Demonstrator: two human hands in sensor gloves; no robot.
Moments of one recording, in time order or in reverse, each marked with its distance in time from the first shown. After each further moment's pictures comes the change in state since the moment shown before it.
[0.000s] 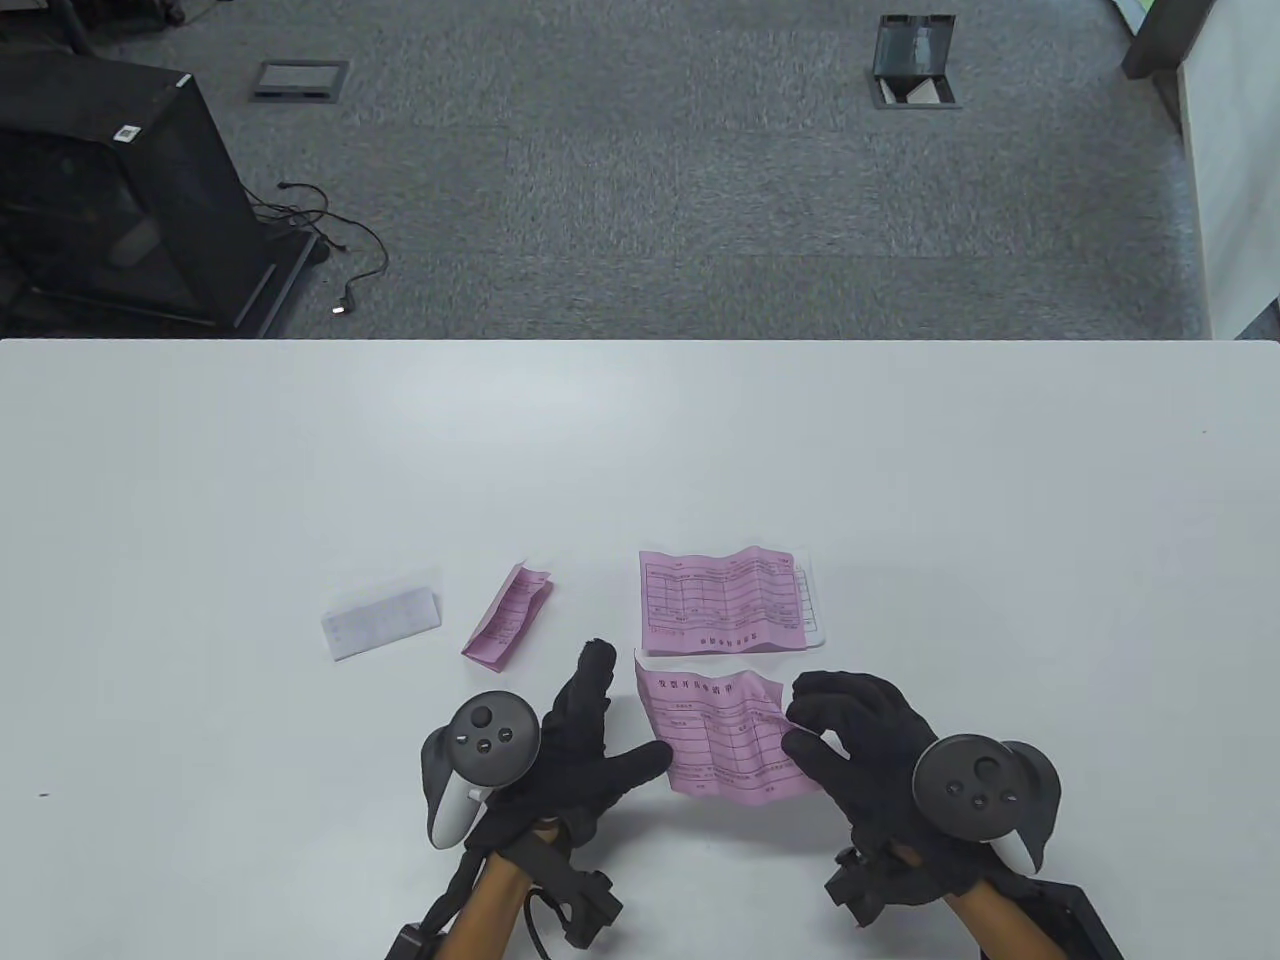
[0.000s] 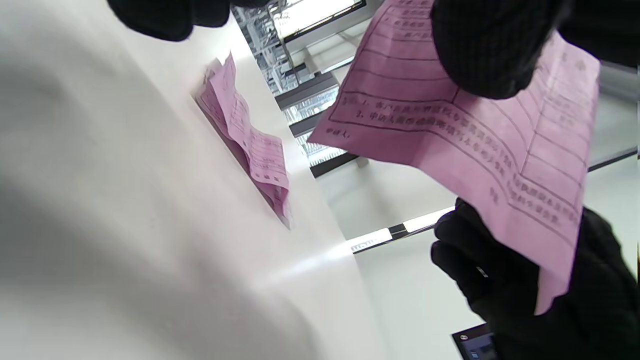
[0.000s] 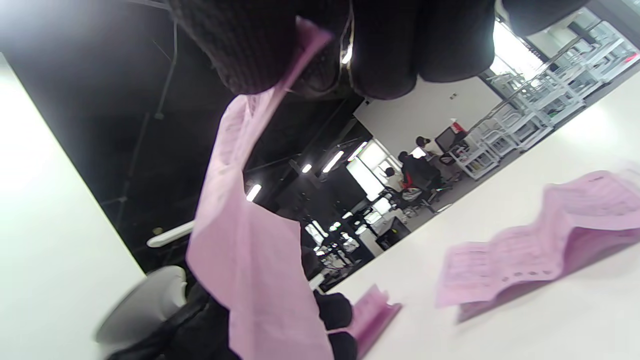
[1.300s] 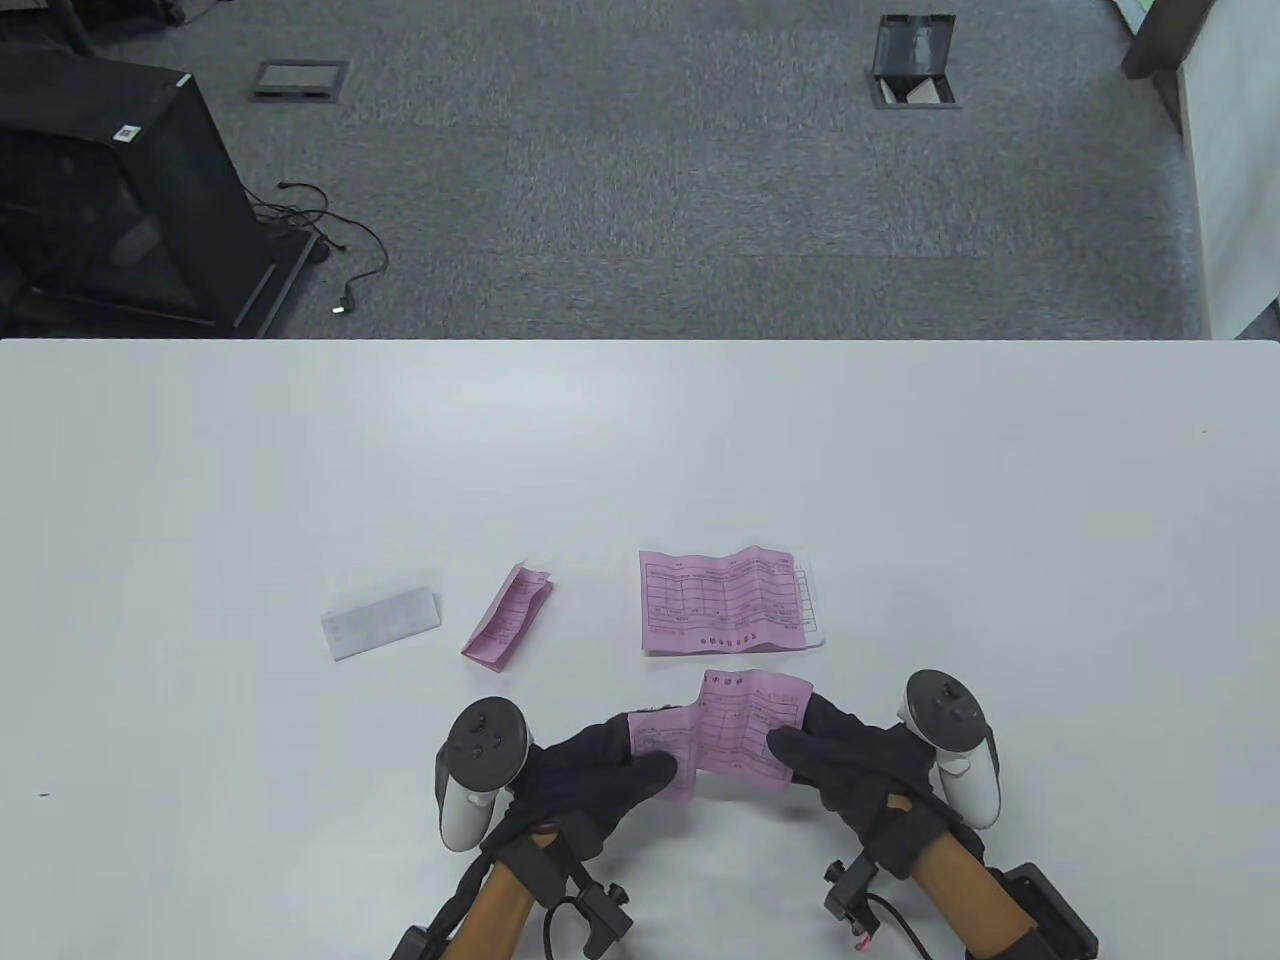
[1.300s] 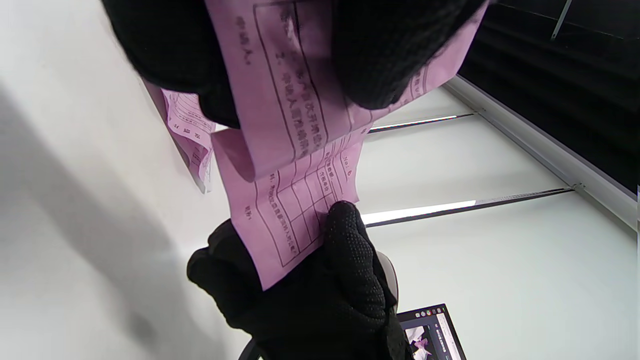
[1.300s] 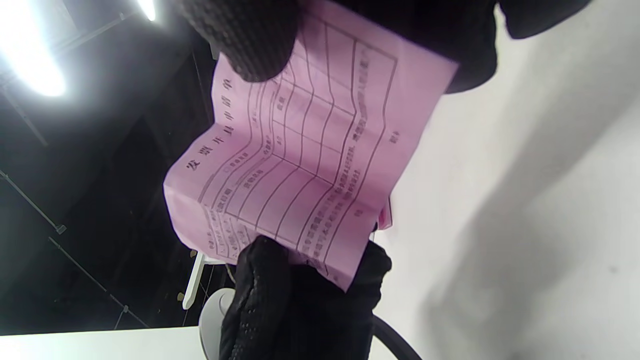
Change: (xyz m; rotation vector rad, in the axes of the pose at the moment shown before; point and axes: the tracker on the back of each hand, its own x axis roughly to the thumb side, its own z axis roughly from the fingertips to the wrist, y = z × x) left_hand 0.000 -0.014 -0.002 -0.031 -0.150 0.198; right_hand -0.076 0.060 -0.005 0.388 0.465 -0.659
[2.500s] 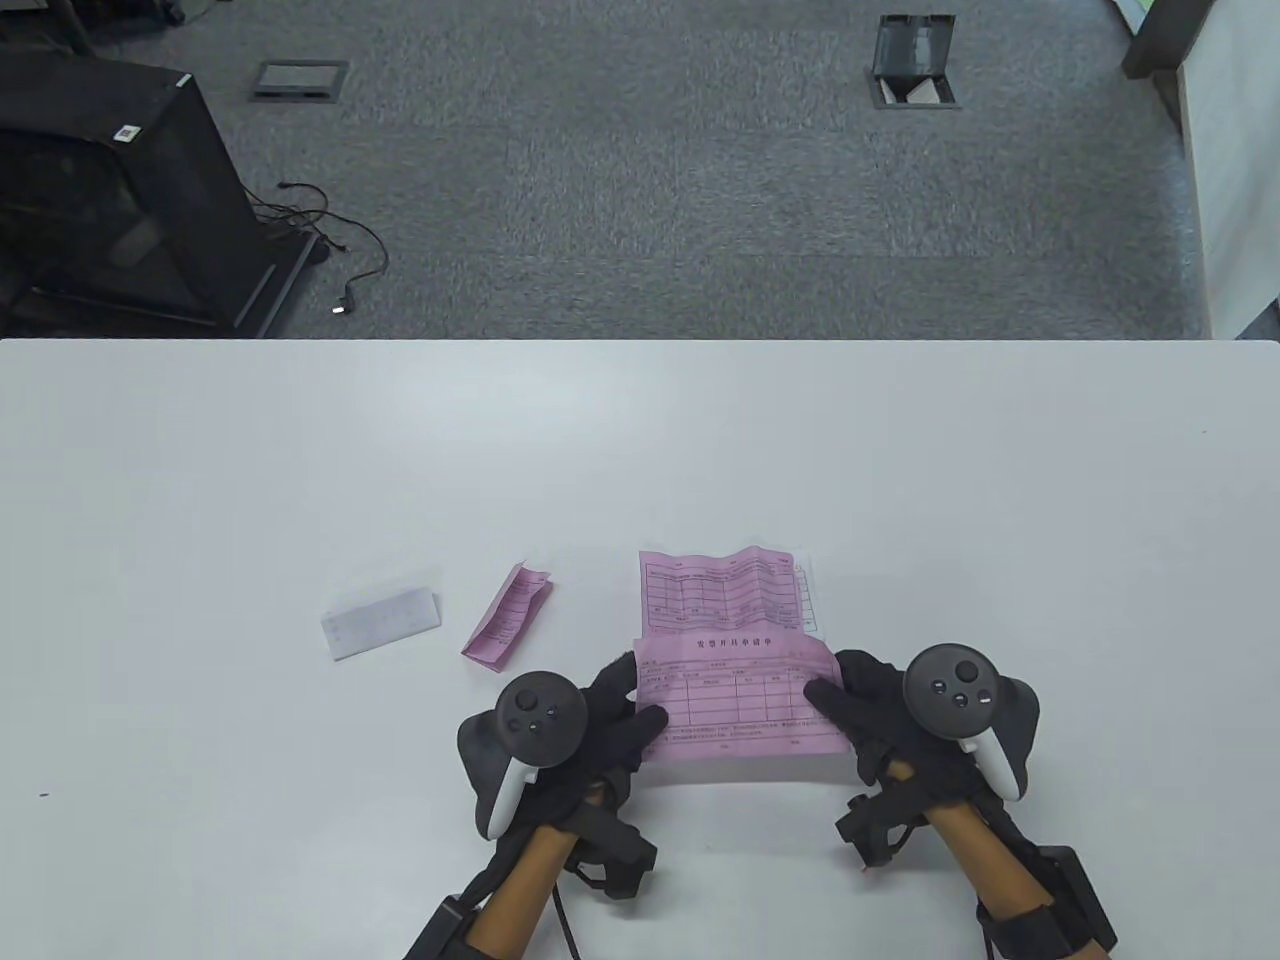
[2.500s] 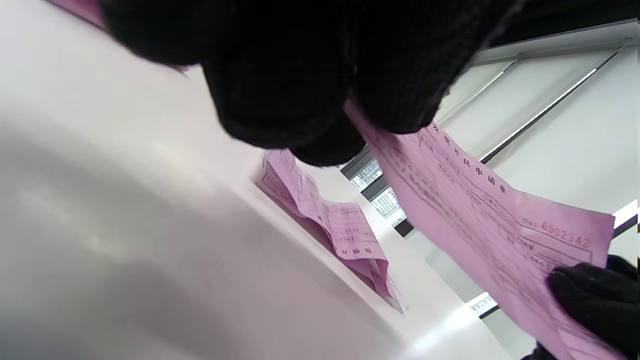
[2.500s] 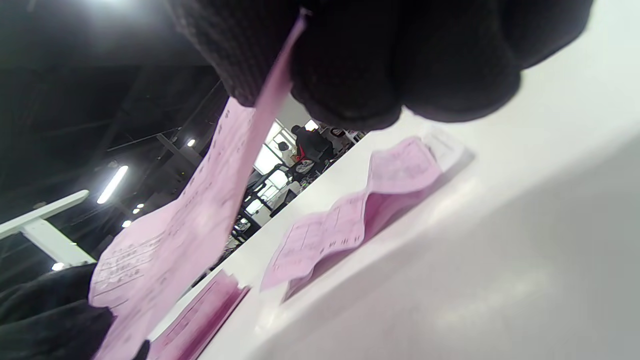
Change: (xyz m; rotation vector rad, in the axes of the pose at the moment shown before) left_hand 0.018 0.007 -0.032 0.360 0.326 -0.611; right_hand 0.041 -0.043 -0.014 -0.457 -0.036 0.717
